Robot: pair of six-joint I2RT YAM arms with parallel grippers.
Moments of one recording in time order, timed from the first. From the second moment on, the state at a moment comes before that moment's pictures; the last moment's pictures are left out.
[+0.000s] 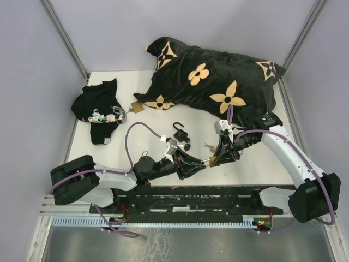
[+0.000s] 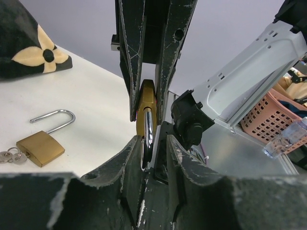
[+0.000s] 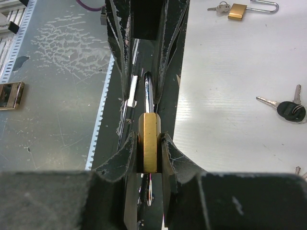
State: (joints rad) left arm -1.16 1.37 0.32 1.28 0.17 -0.49; right arm 0.31 1.24 1.06 -1.30 -1.20 -1.15
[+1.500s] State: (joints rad) left arm -1.16 1.32 0.35 1.15 0.18 -0.57; right arm 0.31 1.23 1.06 -1.32 -1.20 -1.15
